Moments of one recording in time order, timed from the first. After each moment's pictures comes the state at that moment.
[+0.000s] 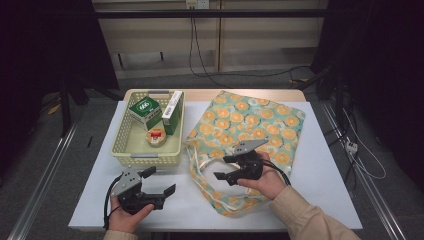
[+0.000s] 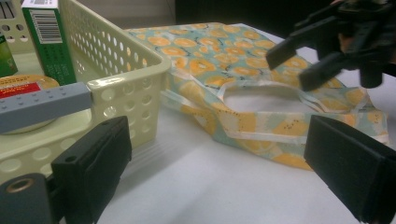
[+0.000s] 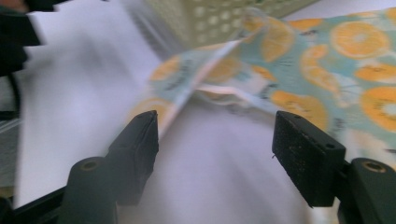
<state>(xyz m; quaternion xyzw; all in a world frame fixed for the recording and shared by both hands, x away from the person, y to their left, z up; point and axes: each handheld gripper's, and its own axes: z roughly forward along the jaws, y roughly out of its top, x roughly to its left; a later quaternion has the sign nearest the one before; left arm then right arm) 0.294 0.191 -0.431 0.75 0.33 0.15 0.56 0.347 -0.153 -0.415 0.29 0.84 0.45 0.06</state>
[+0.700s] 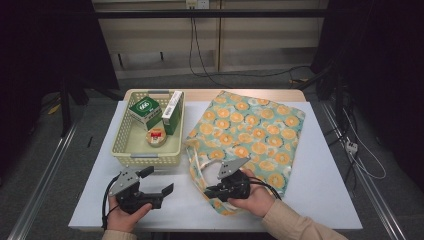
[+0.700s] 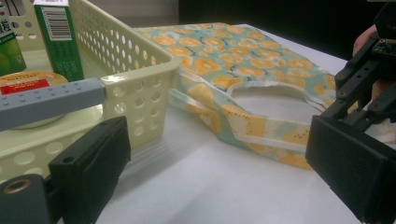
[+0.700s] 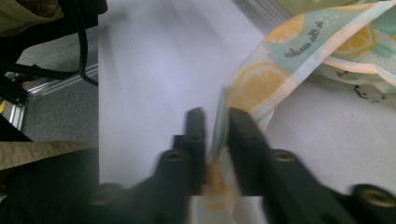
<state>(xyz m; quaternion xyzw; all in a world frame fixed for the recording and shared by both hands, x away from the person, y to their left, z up) 0.295 0.196 -0.432 0.74 0.34 0.15 0.56 0.313 -0.118 -0.433 0.22 0.88 0.43 -0.01</state>
